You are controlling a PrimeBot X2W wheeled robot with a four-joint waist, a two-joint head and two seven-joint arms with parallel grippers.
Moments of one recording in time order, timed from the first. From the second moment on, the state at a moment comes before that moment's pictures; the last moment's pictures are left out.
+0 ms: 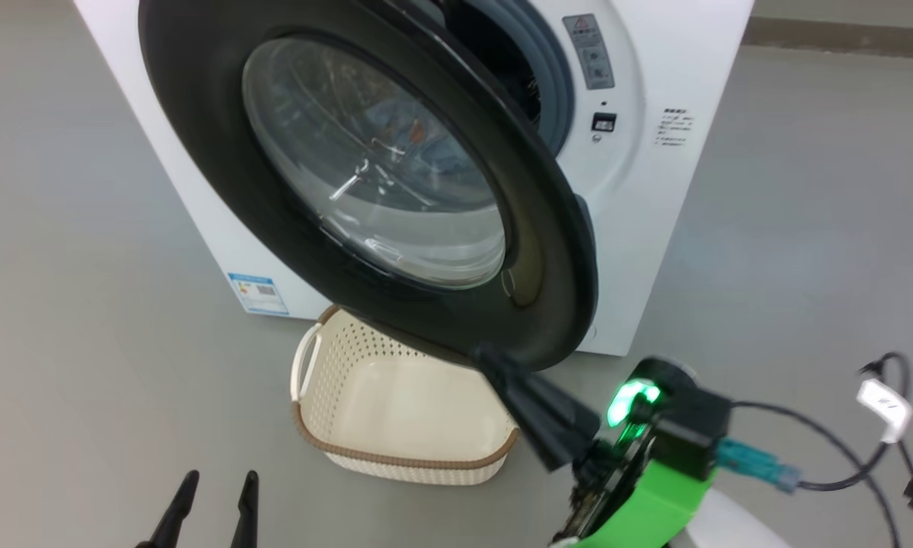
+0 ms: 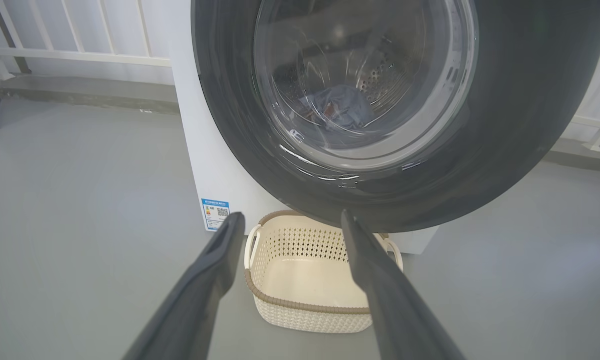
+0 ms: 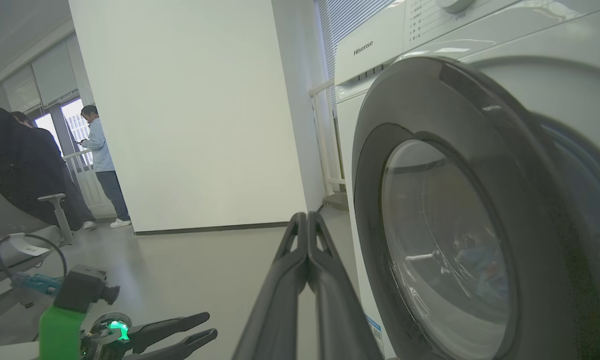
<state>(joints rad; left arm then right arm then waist) 0.15 0.05 0.00 0.07 -0.20 -0.13 -0.25 -0.31 -0.23 0.63 -0.07 0.54 0.12 -0.26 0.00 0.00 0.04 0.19</state>
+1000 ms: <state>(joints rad) 0.05 0.04 -0.07 0.08 -0.27 -0.13 -0.25 -0.42 -0.26 0.41 0.30 0.57 0.12 -0.26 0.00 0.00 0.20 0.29</state>
